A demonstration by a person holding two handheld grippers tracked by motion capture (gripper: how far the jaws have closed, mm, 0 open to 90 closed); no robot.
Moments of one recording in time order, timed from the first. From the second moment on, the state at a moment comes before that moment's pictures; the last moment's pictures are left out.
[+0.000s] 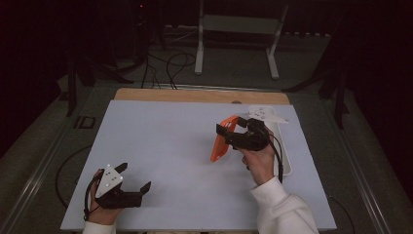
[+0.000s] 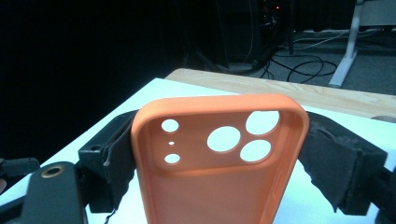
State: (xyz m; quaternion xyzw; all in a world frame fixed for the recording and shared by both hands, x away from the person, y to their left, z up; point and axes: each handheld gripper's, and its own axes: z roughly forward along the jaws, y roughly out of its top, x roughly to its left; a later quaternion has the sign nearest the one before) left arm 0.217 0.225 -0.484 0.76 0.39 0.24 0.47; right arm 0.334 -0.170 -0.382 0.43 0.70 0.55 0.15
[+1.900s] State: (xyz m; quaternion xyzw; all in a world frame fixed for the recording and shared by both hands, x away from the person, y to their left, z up) left arm 0.209 0.233 -0.492 0.75 0.39 0.26 0.47; right arm 0.372 -0.184 -0.359 0.45 0.68 0.54 0.21
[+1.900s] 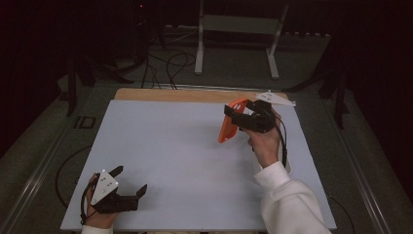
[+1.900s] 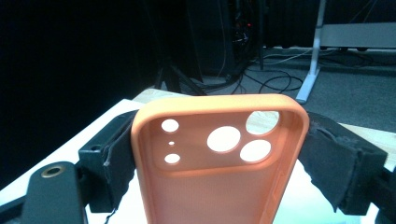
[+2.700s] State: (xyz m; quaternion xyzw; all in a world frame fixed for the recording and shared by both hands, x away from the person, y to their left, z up) left arm 0.208 0.233 -0.492 0.75 0.39 0.26 0.47; right arm 0.389 -0.198 -0.348 0.47 0.67 0.53 0.23
